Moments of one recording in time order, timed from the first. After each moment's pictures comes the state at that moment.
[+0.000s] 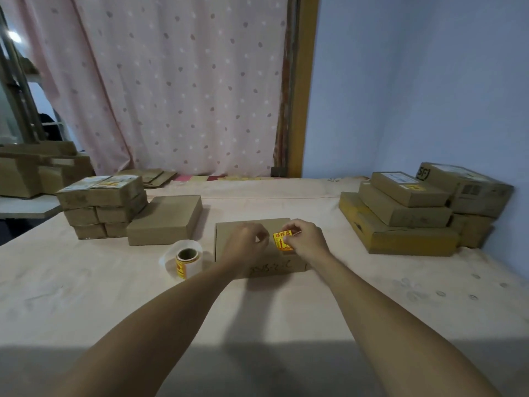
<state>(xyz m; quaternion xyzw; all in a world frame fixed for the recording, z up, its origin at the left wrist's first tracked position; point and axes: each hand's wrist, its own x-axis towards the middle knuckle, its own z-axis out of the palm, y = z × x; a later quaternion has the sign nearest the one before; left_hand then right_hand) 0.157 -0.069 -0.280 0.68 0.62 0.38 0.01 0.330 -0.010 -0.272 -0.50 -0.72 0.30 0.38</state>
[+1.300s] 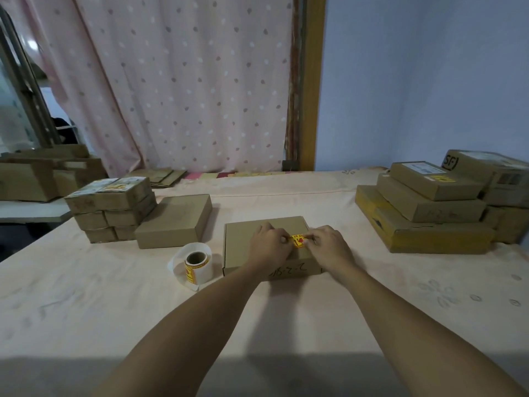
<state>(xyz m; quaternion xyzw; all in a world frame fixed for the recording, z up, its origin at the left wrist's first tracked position) 0.184 -0.035 -0.289 0.64 0.71 0.29 0.03 0.348 0.032 -0.314 -0.52 -0.78 0.17 0.32</state>
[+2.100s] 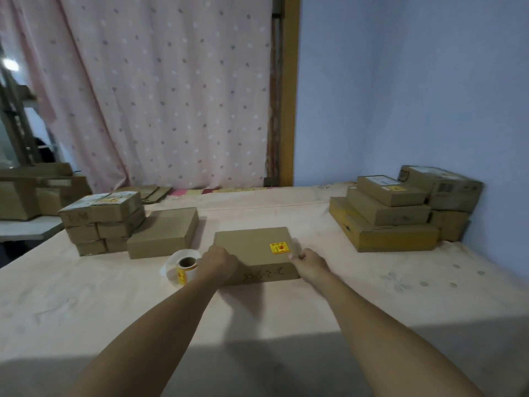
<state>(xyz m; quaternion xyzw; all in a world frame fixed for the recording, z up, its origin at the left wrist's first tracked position) 0.132 -0.107 -0.278 0.47 0.83 0.26 0.13 0.360 -0.049 -0.298 -0.61 -0.67 0.32 0.27</state>
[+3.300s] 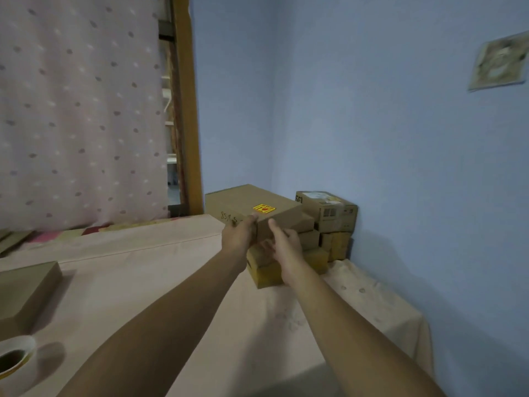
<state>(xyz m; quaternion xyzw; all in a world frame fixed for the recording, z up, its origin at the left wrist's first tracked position) 0.415 0.037 -0.174 0.38 0.45 0.62 0.52 0.528 0.025 -0.197 -0.49 -0.39 0.47 0.63</state>
